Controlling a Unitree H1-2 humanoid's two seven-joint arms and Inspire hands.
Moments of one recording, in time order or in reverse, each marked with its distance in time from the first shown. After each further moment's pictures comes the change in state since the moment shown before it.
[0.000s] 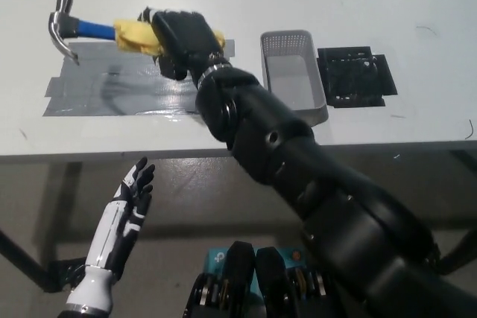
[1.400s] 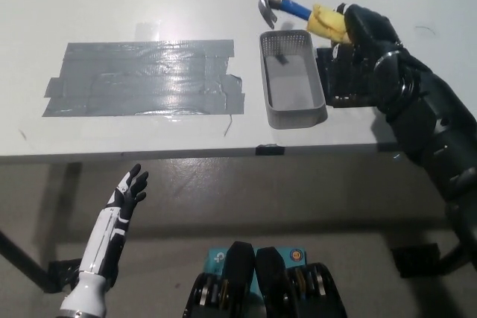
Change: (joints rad) left_arm 0.024 0.013 0.008 0.010 -0.008 0.007 -0.004; right_arm 0.159 -0.412 -0.158 -0.148 0.042 0.032 0.143
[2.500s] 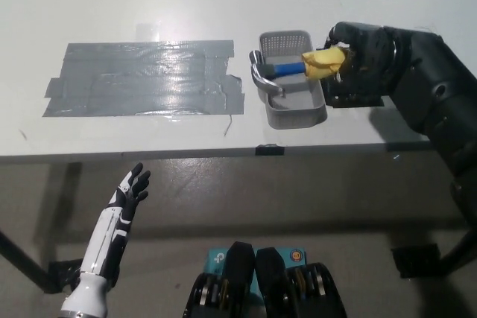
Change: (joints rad) left_arm 0.008 -0.001 -0.008 -0.022 0.007 0.000 0.001; right_arm -0.082 -0.028 0.211 -0.027 -0.044 0.206 0.465
